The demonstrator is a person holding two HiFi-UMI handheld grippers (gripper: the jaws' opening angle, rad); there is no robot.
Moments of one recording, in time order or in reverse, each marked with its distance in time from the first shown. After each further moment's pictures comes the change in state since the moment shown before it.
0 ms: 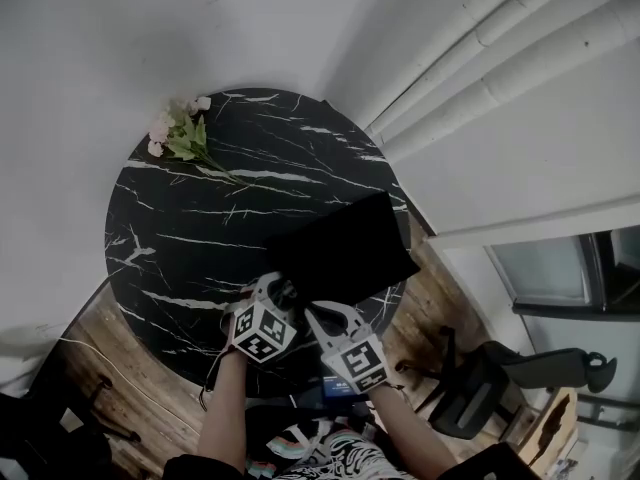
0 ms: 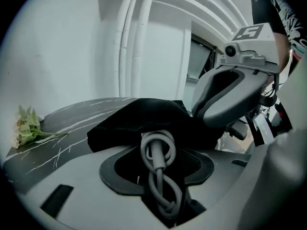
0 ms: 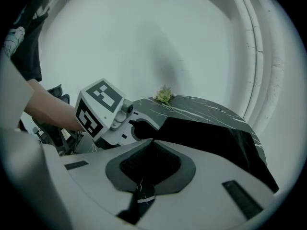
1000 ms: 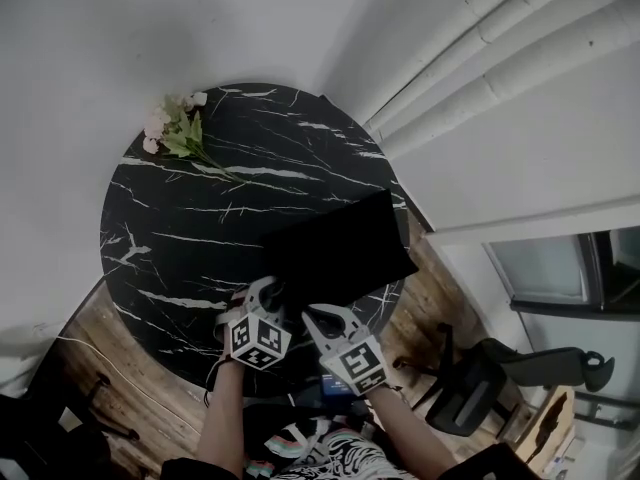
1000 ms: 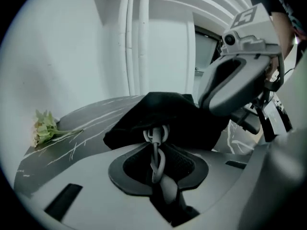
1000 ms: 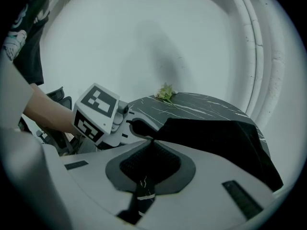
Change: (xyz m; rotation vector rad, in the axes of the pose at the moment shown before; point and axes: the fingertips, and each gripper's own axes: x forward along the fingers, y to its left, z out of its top) left arm -0.010 0.010 -0.017 0.025 0.031 0.152; right arm 0.000 0.006 -0.008 0.029 0.015 0.030
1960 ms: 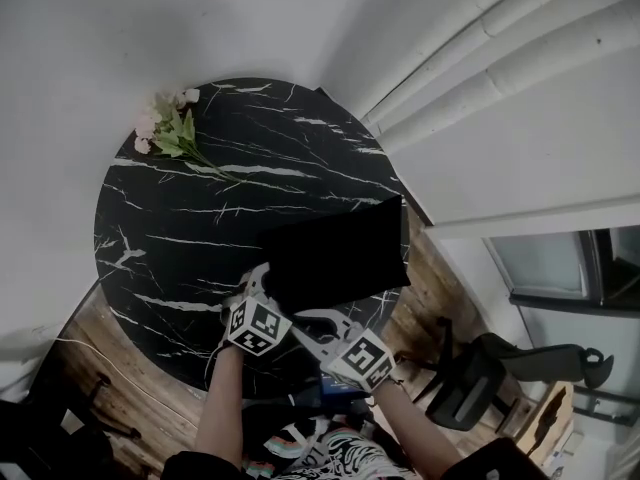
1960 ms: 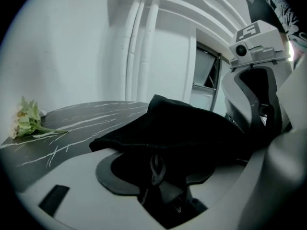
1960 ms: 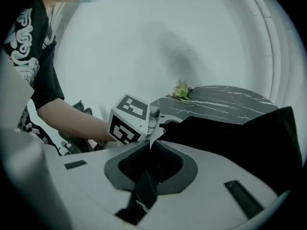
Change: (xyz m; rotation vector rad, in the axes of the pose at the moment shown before) left arm 0.030 0.007 0.020 -0.079 -0.126 -0.112; right arm 0.007 0.026 0.009 0.086 -0.010 0.259
